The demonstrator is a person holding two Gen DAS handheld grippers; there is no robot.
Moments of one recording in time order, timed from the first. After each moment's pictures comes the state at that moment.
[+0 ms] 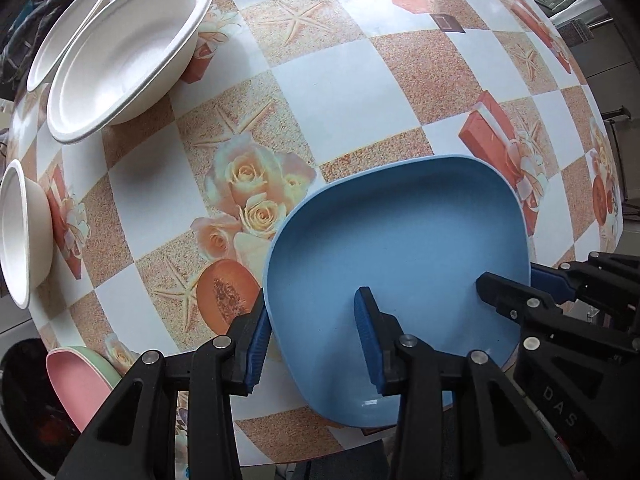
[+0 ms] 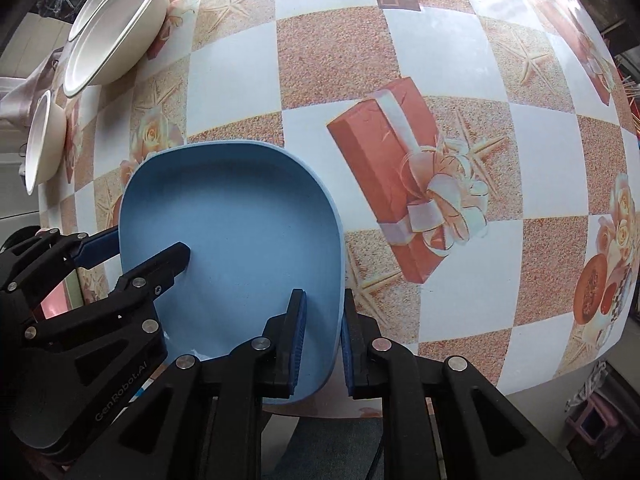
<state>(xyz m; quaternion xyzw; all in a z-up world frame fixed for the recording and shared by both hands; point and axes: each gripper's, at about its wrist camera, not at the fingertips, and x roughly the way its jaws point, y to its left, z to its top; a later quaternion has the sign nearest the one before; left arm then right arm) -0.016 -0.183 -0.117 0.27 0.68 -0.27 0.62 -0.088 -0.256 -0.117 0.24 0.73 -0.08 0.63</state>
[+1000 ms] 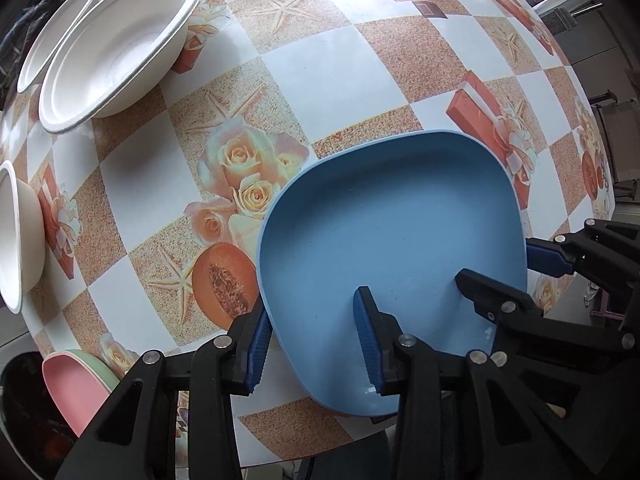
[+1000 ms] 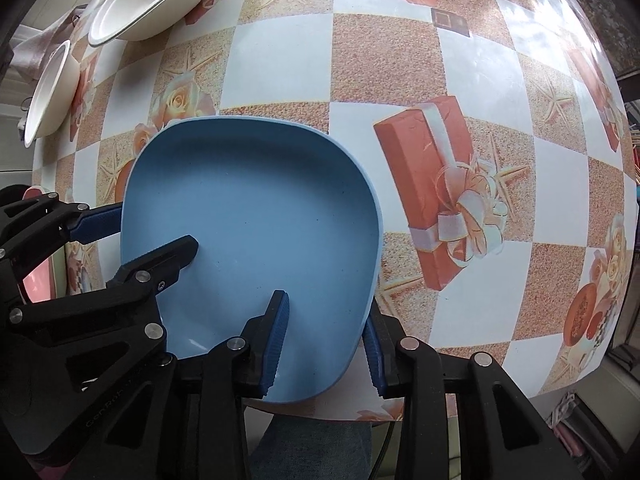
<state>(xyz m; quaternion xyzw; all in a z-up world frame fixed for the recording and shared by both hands) -0.033 -0.173 -0.126 0.28 0.68 -0.29 0.61 -0.089 -0.219 -0.121 0.17 0.74 -0.07 0.65</state>
